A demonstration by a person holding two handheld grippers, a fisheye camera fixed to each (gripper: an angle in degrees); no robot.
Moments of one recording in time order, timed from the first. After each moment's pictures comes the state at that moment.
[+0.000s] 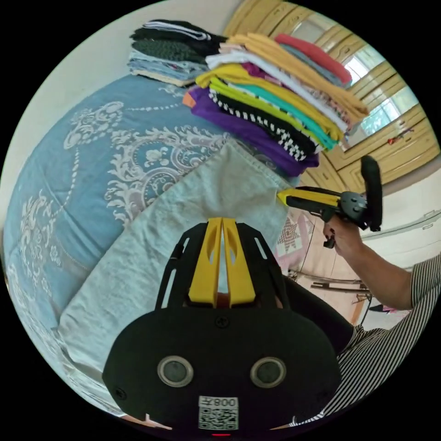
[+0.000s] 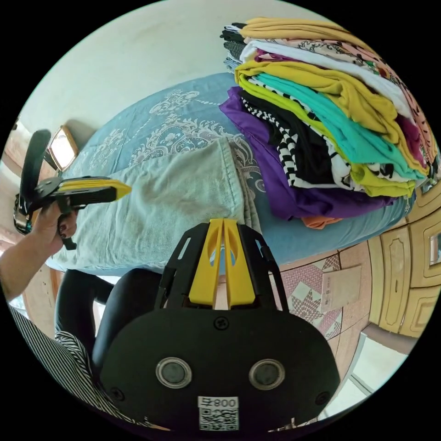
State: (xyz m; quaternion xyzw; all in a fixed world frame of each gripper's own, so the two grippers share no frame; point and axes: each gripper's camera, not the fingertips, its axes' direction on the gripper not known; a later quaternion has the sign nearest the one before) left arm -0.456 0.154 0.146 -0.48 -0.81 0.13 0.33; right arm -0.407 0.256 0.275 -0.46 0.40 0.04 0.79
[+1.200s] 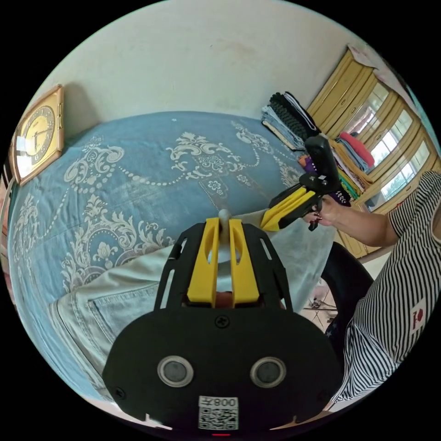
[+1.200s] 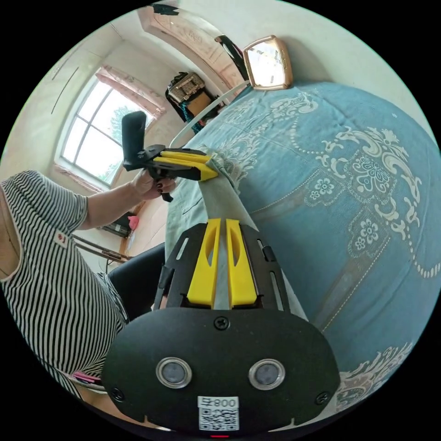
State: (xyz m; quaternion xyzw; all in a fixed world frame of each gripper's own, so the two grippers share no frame) left arm 0.144 0.081 -0.297 -0.27 -0.86 0.24 0.36; right arm -0.545 0.062 0.834 -0.65 -0.19 -0.09 0.73
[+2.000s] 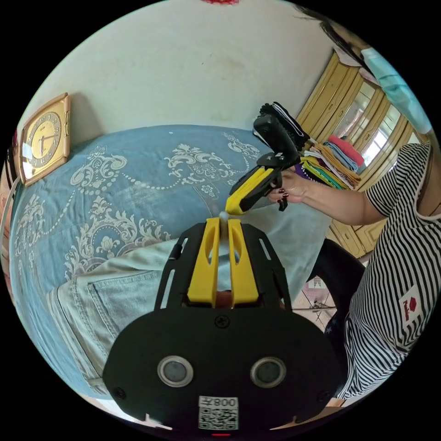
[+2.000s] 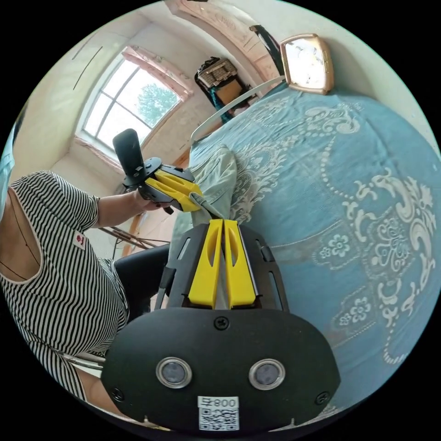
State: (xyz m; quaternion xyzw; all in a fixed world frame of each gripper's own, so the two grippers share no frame) left arm 0.251 0.143 -0.440 -0.27 -0.84 0.28 0.37; right arm -0.605 -0.053 0.985 -0.67 -0.27 -0.13 0.68
